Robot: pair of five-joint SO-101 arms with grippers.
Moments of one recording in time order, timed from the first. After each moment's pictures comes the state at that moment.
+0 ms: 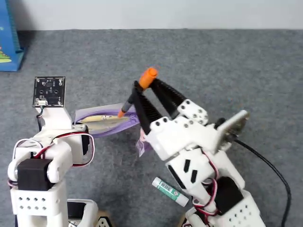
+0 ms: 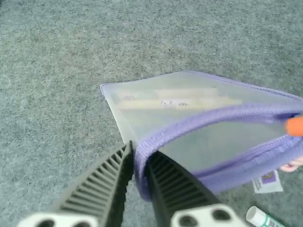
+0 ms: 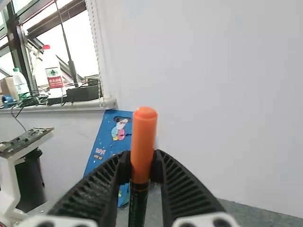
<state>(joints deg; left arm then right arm) -2.7 -55.4 30.1 90.4 8.2 -38.2 -69.8 48.5 17.9 -12.2</state>
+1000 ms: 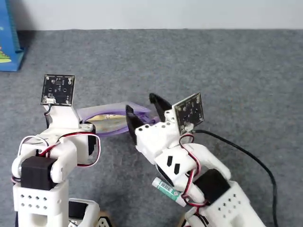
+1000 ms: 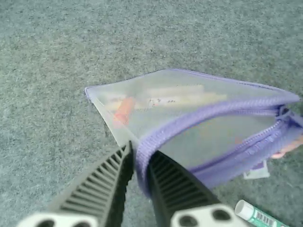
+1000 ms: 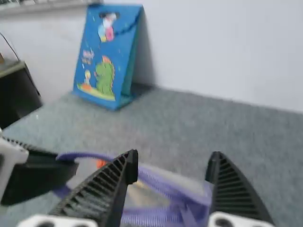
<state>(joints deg) 1.9 -54.7 28.6 90.5 9.2 -40.8 -64.3 49.5 38.5 -13.1</state>
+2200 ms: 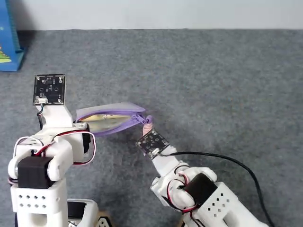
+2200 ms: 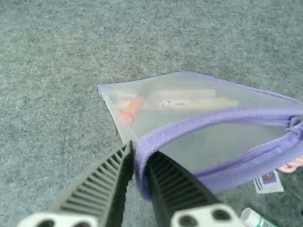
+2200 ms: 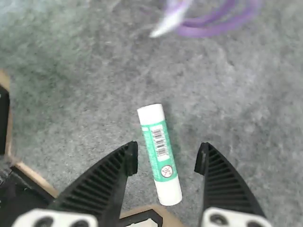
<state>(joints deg) -2.1 -54.7 28.6 90.5 9.5 -48.2 -63.9 61.3 82.9 -4.8</state>
